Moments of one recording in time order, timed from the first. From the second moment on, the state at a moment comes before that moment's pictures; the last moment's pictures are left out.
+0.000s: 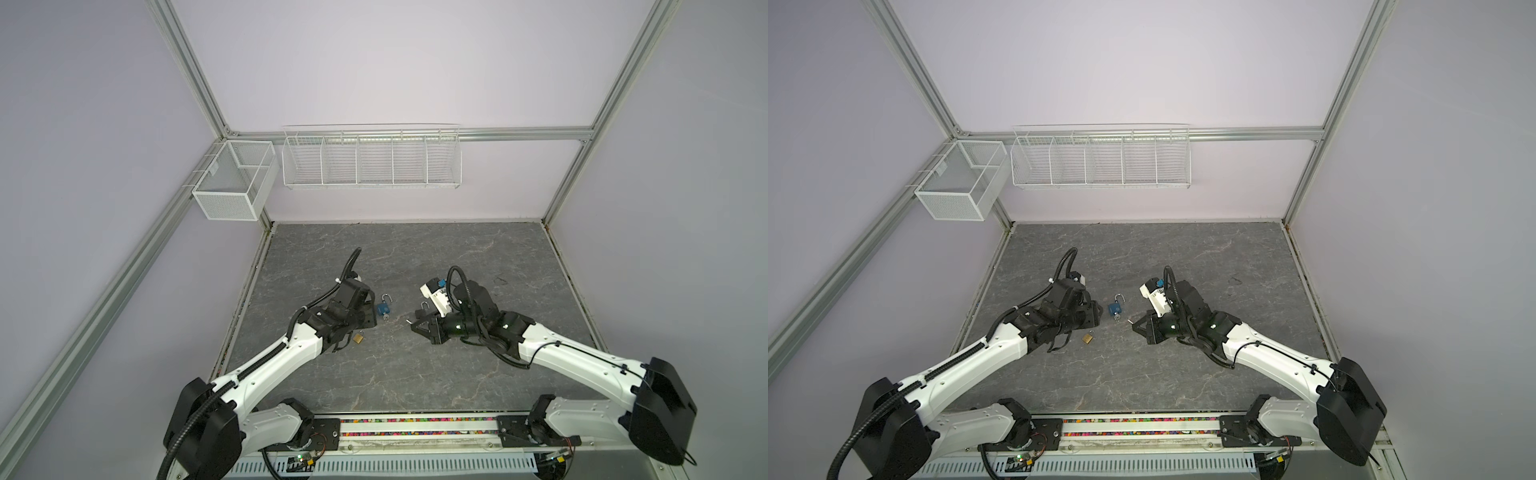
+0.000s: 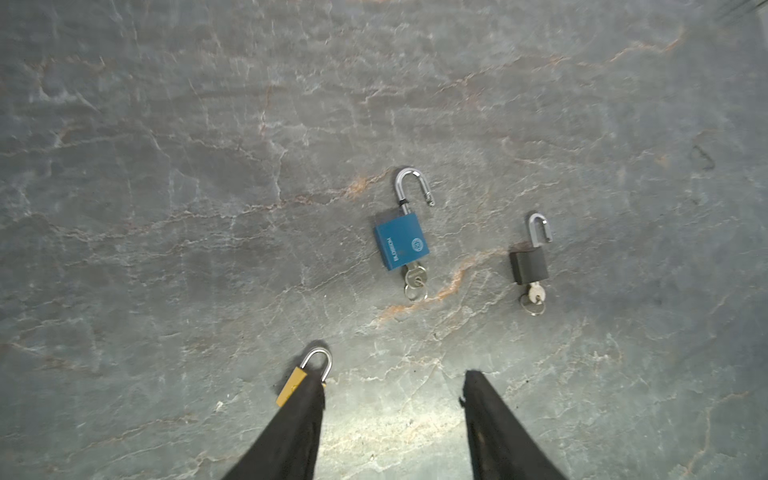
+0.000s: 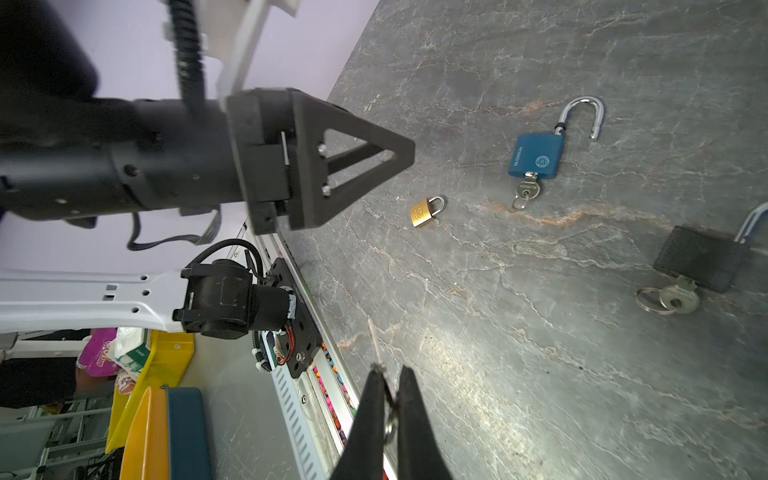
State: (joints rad) left arm -0.63 1.23 0.81 -0.49 -0.10 -0.60; right arm 0.83 1.25 0.81 -0.16 -0.44 0.55
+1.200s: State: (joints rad) left arm -0.61 1.52 0.78 -0.52 -0.06 -0.65; right arm 0.84 1.27 0.81 -0.12 -0.41 0.56
